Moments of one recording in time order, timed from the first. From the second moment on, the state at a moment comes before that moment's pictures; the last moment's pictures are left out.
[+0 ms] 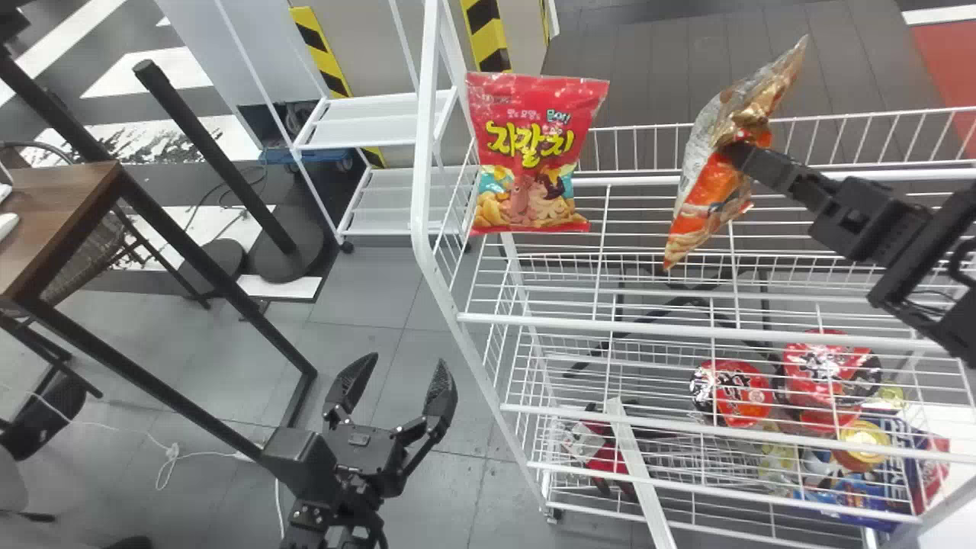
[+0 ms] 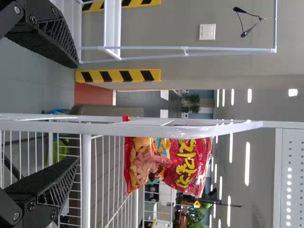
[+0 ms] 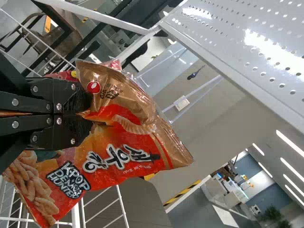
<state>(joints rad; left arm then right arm) 0.55 0.15 0.16 -1.62 0.21 -0.36 -0.19 -0.09 0.00 0.00 -1.67 -0.58 0.60 0.45</state>
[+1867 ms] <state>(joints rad) 0.56 0.15 0.18 -1.61 0.22 -0.41 -0.19 -0.26 0.00 0.08 -1.32 -0.64 0.43 0.50</state>
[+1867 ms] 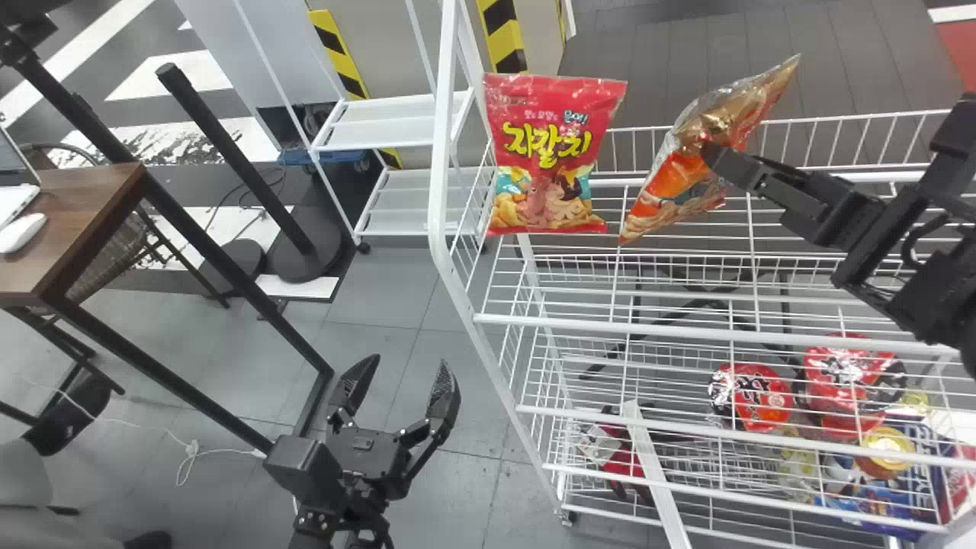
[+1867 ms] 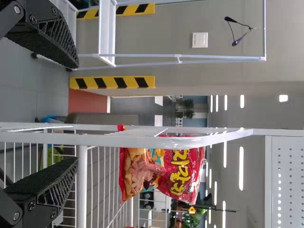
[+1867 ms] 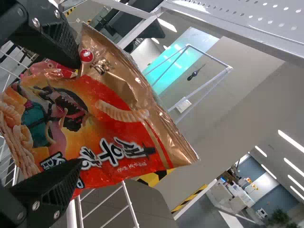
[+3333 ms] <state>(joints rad) 0.56 0.15 0.18 -1.60 0.23 -0.44 -0.19 -0.26 0.00 0.07 -1.50 -0.60 0.81 0.50</state>
